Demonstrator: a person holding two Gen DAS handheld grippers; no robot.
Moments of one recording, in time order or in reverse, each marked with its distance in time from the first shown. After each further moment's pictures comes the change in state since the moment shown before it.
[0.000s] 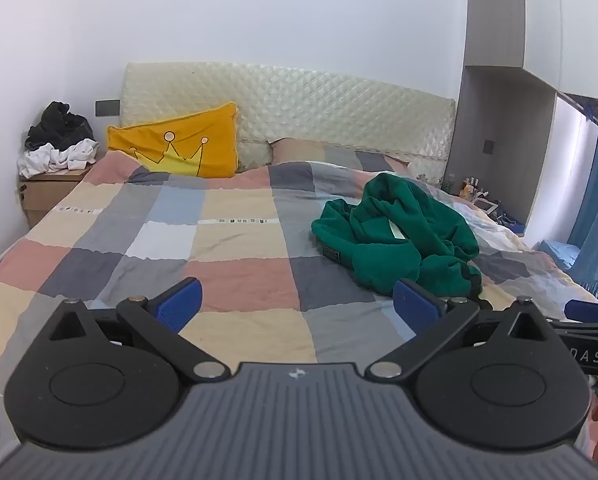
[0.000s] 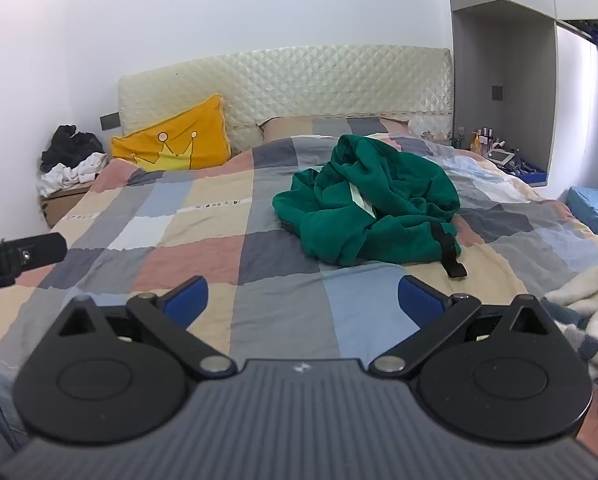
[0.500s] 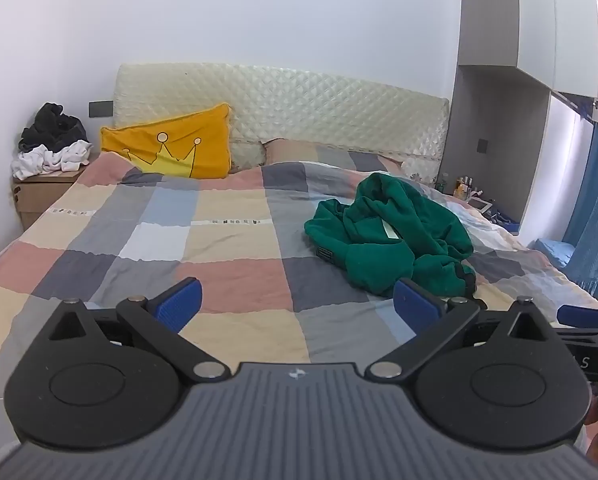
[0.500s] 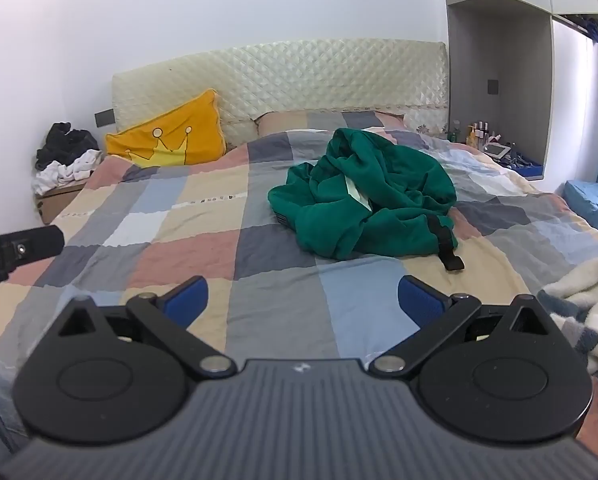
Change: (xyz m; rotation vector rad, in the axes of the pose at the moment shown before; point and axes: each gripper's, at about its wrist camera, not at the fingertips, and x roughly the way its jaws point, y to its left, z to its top) left arm 0.004 0.003 0.002 -0.015 -0.002 -0.018; right arm 0.002 0.000 -0.003 0.004 0.014 -0.017
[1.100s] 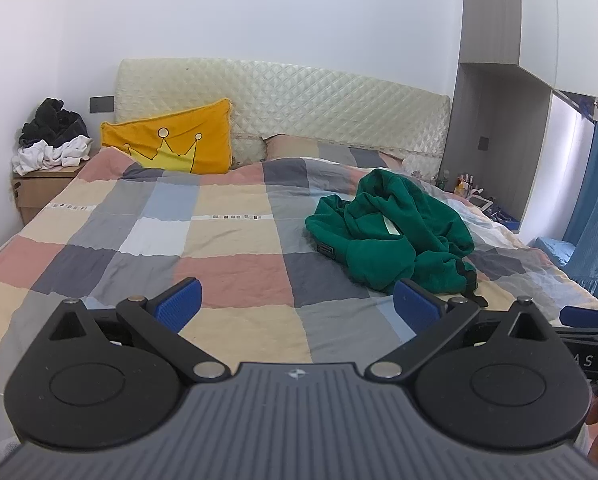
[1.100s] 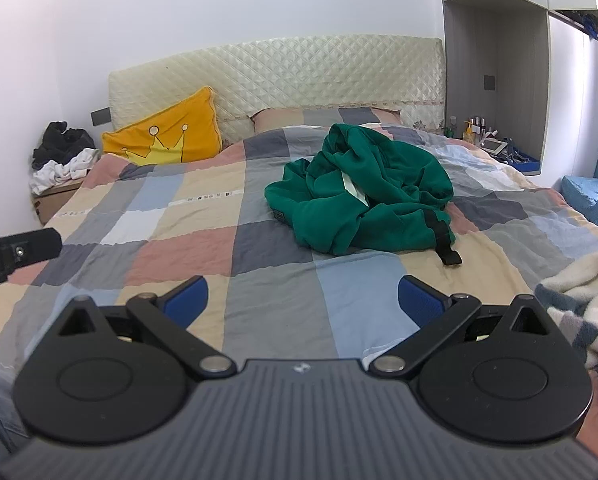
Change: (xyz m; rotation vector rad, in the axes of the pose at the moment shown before) left arm 0.006 -0.004 -0.007 0.005 0.007 -0.005; right arm 0.001 -0.003 -0.001 0.007 0.012 -0.006
